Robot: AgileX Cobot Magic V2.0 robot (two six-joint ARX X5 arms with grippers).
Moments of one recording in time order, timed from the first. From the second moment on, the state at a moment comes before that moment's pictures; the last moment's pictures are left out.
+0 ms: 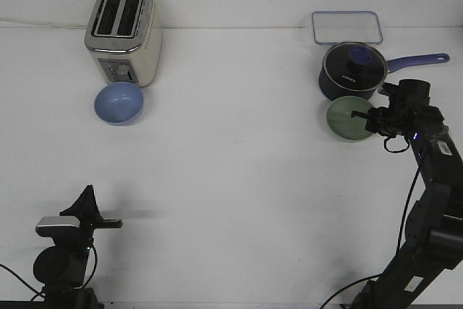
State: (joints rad) left arm 0.06 0.01 0.03 0.06 0.02 0.00; right arm -0.25 1.87 1.46 -0.64 -0.20 0.11
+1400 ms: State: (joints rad) left arm 0.06 0.01 0.03 0.06 0.02 0.00; right arm 0.35 1.37 1.20 -0.85 -0.36 0.13
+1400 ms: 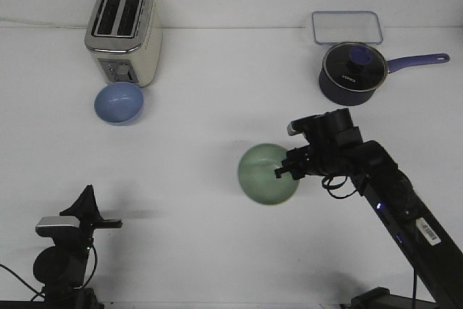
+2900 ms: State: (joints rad) left arm 0.06 0.01 0.03 0.07 0.02 0.01; right arm 0.27 1.11 1.11 -0.62 -0.23 0.14
